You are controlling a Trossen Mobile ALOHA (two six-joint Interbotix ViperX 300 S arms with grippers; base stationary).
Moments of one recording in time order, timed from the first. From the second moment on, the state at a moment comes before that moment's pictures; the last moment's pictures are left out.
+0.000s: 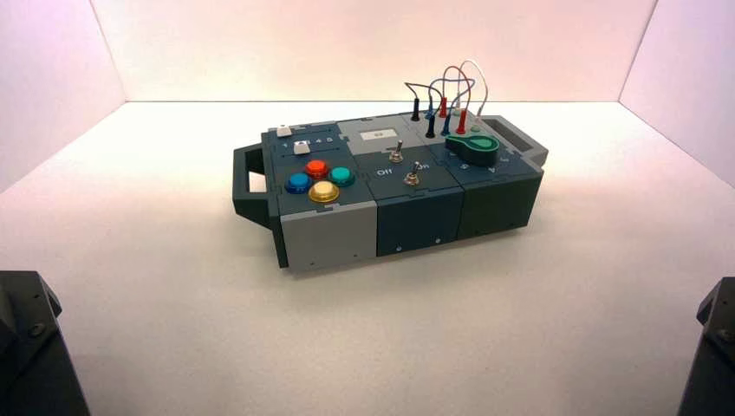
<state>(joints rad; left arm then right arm) -0.36 -0.83 1.01 -0.15 0.27 0.11 0.36 -0.56 0.75 0.06 0.62 -0.03</state>
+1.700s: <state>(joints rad) -0.17 -1.38 0.99 -0.11 0.48 0.12 0.22 -1.32 0.80 0.01 0.89 0.08</state>
